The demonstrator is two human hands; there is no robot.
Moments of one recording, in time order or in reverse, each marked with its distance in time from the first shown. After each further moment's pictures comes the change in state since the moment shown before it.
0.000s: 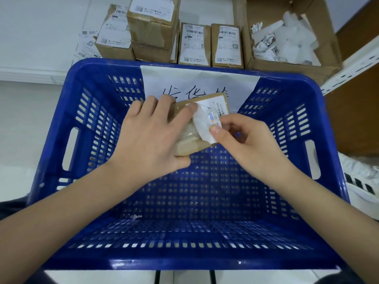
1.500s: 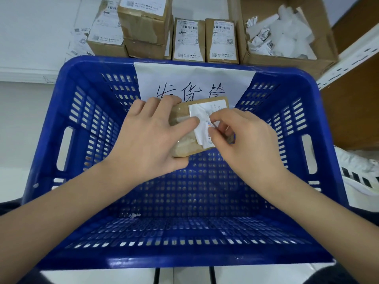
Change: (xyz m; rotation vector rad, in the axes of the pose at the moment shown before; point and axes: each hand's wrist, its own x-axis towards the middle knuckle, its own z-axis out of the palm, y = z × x) left_hand 0.001 0.003 0.003 -0.087 0.006 0.148; right_hand -0.002 0.014 0.007 -0.595 0.317 -0.351
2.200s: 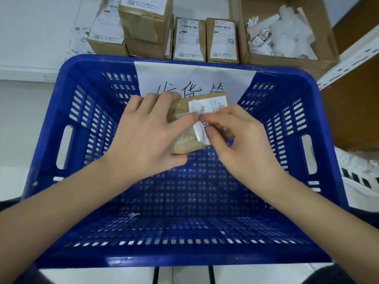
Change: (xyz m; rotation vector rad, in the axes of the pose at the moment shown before) left_hand 0.000 -0.002 -0.003 0.022 0.030 0.004; right_hand -0.001 -0.004 0.004 0.330 -0.046 0.019
